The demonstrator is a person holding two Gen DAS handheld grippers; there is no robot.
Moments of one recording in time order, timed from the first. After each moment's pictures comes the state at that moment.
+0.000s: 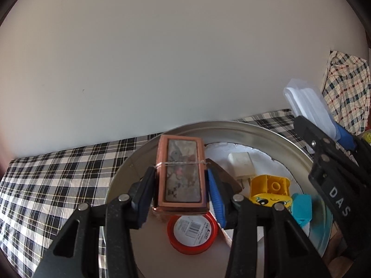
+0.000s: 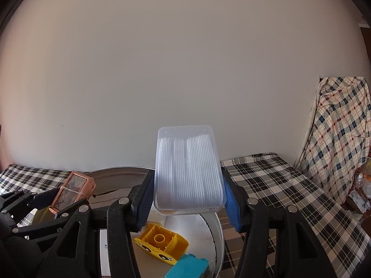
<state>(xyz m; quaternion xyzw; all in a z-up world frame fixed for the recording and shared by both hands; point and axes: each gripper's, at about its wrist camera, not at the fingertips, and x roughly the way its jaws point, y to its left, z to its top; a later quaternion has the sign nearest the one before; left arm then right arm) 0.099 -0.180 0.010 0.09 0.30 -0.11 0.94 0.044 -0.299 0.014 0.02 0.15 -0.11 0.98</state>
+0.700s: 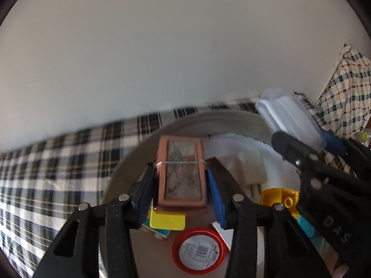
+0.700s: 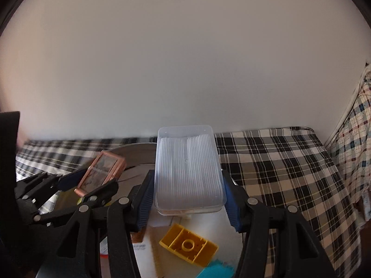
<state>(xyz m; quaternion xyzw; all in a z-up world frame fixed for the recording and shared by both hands) 0.175 -0.185 0.003 0.08 0.44 -0.13 0.89 0.133 -0.301 0.024 0.03 0.35 -0.02 0.94</state>
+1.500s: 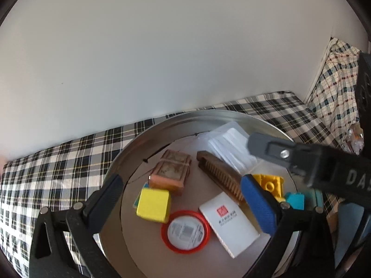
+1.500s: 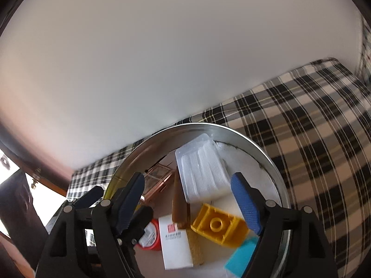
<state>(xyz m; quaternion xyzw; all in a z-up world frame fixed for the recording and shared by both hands) 0.130 -0.194 0.019 0.10 0.38 -0.14 0.91 0.112 -0.358 0.004 0.26 0.37 0.08 0.89</state>
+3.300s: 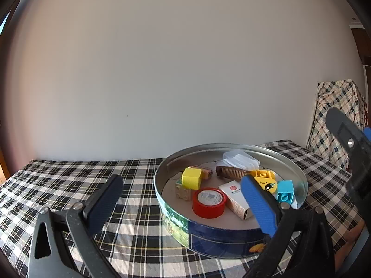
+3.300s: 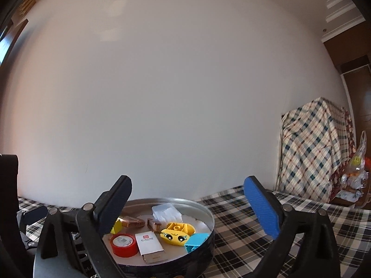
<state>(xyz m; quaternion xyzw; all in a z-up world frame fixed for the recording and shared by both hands) -0.011 -0.121 0.011 0.05 0.13 -0.09 0.99 -0.105 -0.249 0.018 0.04 -0.06 -0.16 0.98</state>
